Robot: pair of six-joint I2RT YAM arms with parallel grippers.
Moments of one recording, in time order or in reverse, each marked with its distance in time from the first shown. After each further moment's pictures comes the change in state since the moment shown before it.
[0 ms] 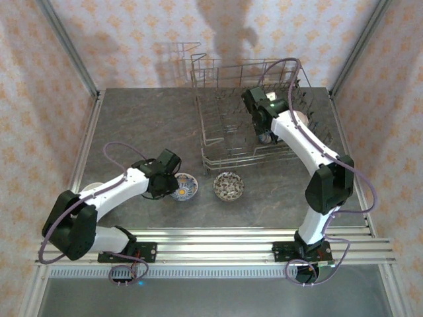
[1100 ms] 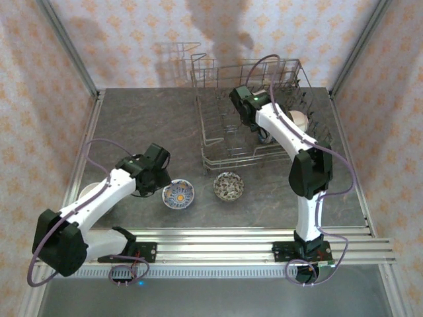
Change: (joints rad) left arm 0.061 -0.112 0.072 -0.197 -0.081 -0.009; right arm 0.025 0.229 0.196 -0.087 0.132 0.029
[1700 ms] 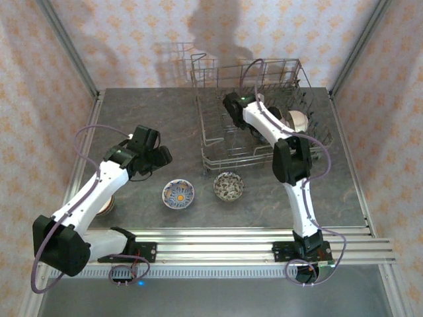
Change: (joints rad) left arm 0.121 -0.019 0.162 0.091 0.074 0.123; right arm -0.011 0.264 0.171 -0.121 0.194 0.068
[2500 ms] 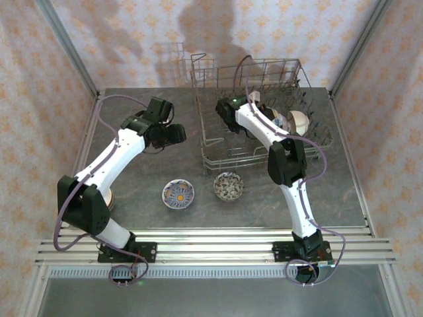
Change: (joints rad) left arm 0.001 0.335 0.365 0.014 0.084 0.201; right arm 0.065 0.047 0.075 -0.181 0.239 0.172
